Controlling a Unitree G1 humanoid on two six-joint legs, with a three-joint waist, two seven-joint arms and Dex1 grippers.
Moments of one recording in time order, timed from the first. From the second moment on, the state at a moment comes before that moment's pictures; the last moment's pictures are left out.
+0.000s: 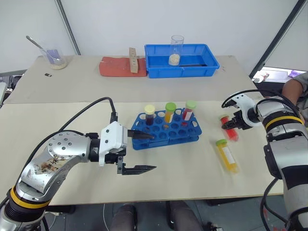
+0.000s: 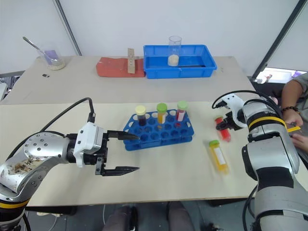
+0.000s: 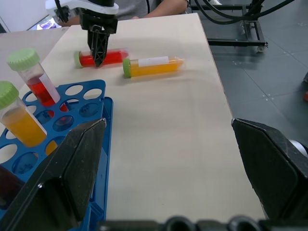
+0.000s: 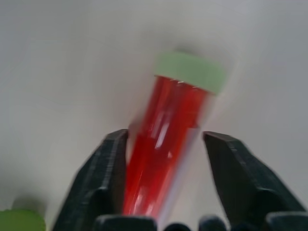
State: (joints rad) left arm -0.28 0.82 -0.04 -0.62 -0.61 0.53 -1.02; right arm -1.22 -0.67 0.34 1.24 -0.18 0.63 1.01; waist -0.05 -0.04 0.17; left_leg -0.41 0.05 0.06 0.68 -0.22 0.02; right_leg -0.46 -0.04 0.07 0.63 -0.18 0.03
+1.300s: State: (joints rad) left arm -0.24 0.73 0.02 -0.49 -0.60 0.50 -0.96; right arm -0.20 -0.32 -0.18 -0.51 0.26 0.46 0.65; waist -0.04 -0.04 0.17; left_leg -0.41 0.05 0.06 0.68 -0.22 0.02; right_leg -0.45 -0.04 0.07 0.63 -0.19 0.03
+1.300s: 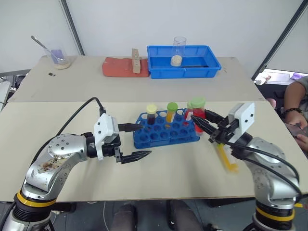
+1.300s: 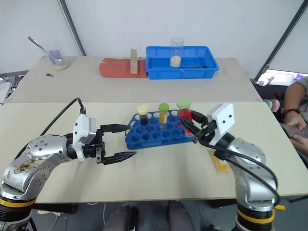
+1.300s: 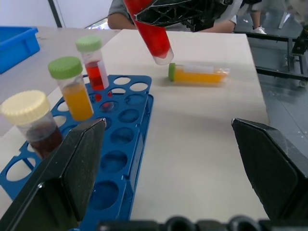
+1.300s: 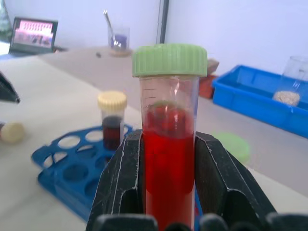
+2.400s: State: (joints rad) left arm -0.24 0.70 0.02 -0.53 -0.67 0.55 -0.91; right arm -0.18 -0.23 -0.05 -0.18 0.18 0.04 0.45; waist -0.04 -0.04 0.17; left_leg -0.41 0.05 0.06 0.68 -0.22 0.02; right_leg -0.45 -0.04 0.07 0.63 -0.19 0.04
